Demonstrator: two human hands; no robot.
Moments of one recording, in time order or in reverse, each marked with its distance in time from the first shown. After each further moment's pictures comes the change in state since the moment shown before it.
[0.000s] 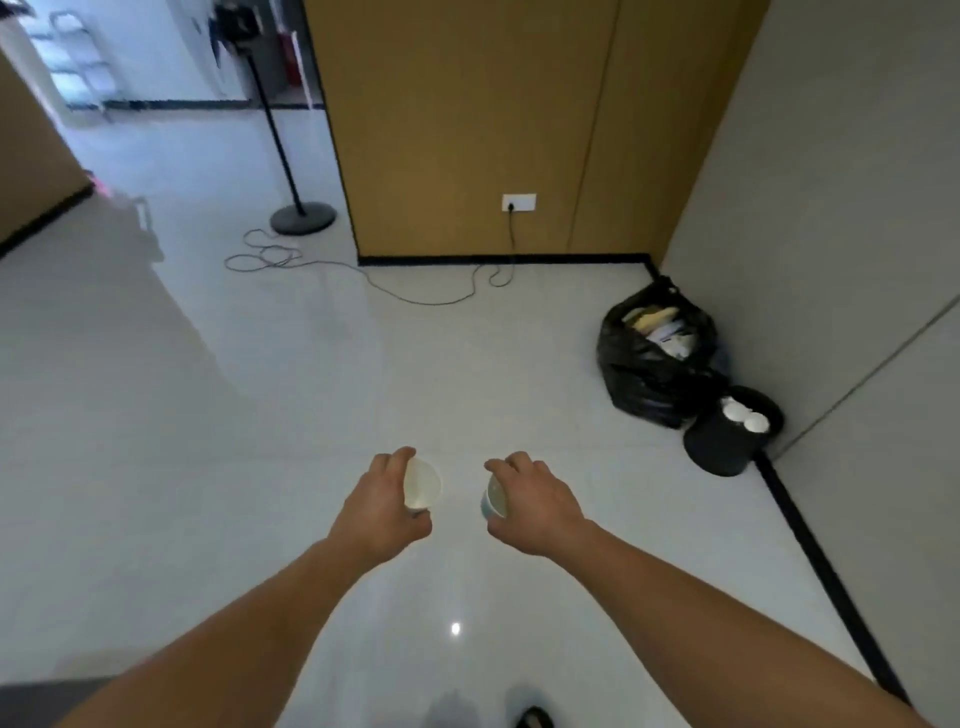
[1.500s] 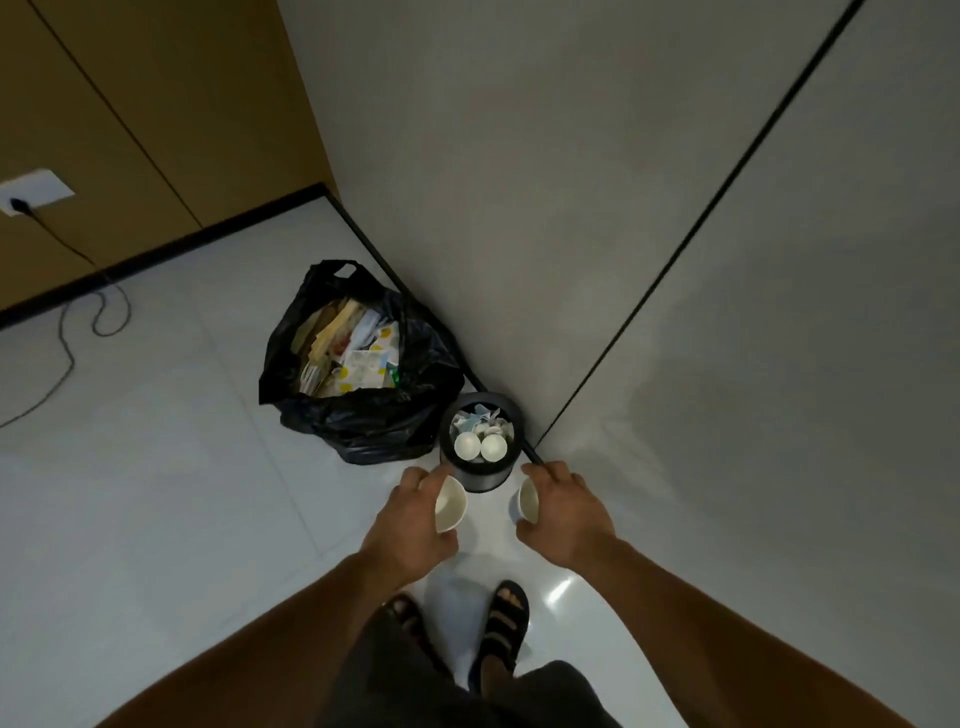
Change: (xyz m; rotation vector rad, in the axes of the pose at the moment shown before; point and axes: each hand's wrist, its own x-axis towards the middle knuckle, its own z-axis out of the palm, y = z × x) left_hand 0.531 0.604 0.470 0.128 -0.619 0.432; right_hand 0.140 0.804 -0.214 0.310 0.029 0.739
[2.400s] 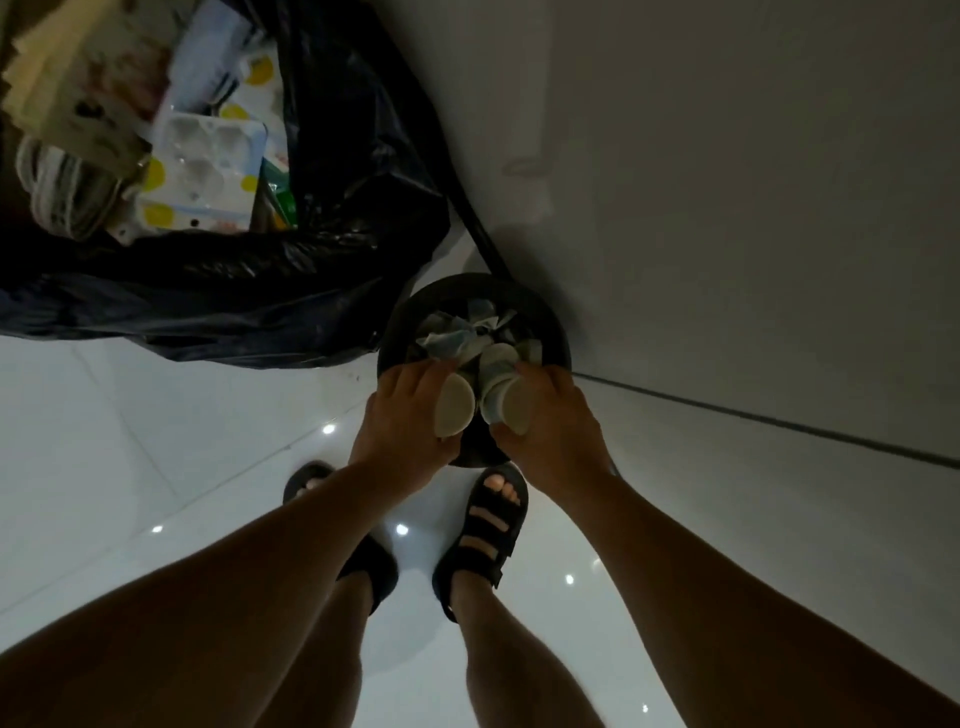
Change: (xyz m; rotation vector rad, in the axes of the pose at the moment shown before) left_hand 0.372 -0.185 0.243 0.028 -0.002 -0.028; right_hand 0.386 0.139 0.235 0.115 -0.051 0.111
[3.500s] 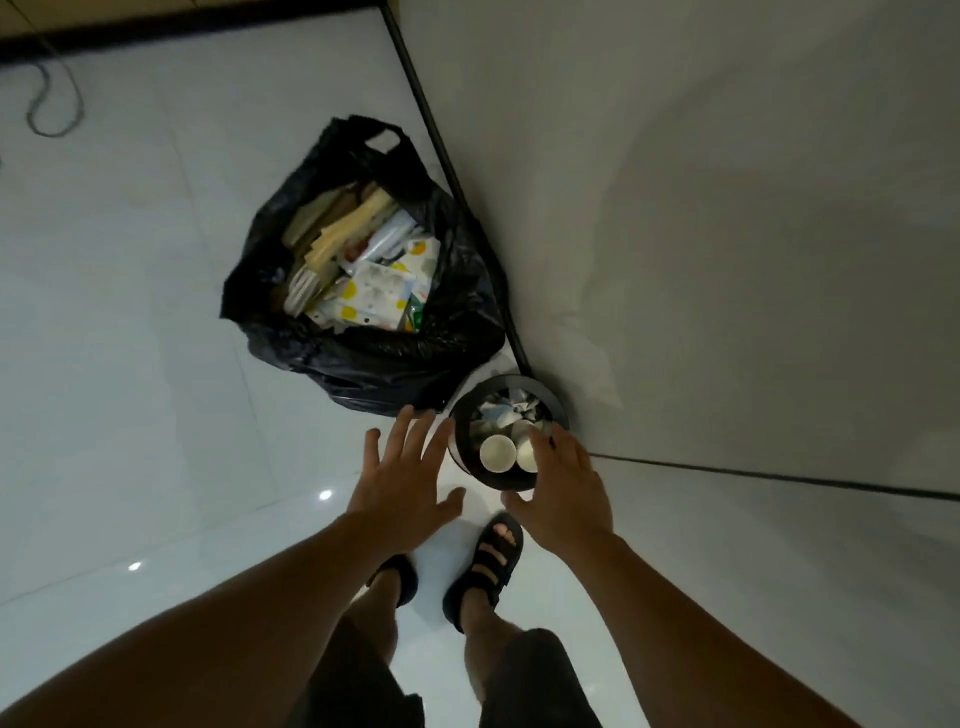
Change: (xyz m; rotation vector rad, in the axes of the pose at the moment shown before) left_hand -0.162 0.041 -0.185 0.349 -0.007 -0.056; right_hand -0.151 -0.135 -0.128 -0.308 -0.016 -0.171
